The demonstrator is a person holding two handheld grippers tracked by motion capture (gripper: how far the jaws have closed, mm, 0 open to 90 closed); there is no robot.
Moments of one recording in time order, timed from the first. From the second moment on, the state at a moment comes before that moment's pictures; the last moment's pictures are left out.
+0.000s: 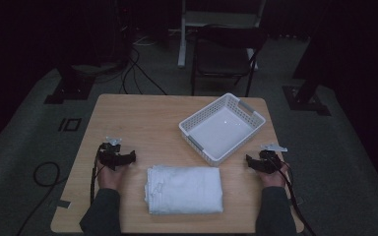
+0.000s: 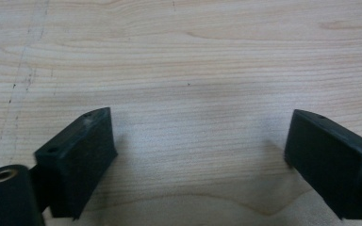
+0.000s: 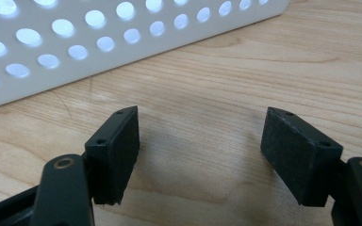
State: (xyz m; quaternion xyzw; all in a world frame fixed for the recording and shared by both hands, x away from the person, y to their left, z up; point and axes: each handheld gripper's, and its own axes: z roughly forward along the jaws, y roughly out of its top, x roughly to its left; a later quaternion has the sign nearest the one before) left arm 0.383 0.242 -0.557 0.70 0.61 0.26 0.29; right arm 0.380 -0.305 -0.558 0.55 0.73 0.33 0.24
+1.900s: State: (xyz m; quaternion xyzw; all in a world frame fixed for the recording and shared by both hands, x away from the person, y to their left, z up) left arm 0.377 0.236 -0.553 0.71 0.59 0.25 0.30; right arm 0.374 -0.275 -0.517 0.49 0.74 0.40 0.25
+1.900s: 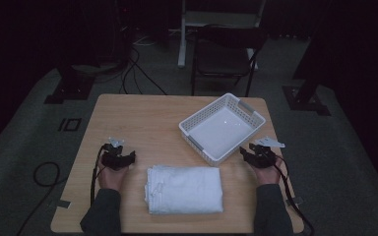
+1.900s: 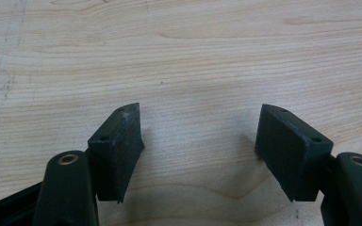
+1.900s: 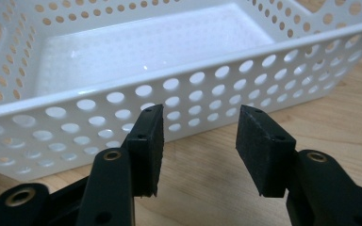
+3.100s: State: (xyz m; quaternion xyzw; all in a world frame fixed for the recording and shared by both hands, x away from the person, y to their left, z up) left arm 0.369 0.231 -0.531 0.70 0.58 0.24 0.35; right arm 0.384 -0.242 -0.519 0.46 0.75 0.40 0.23
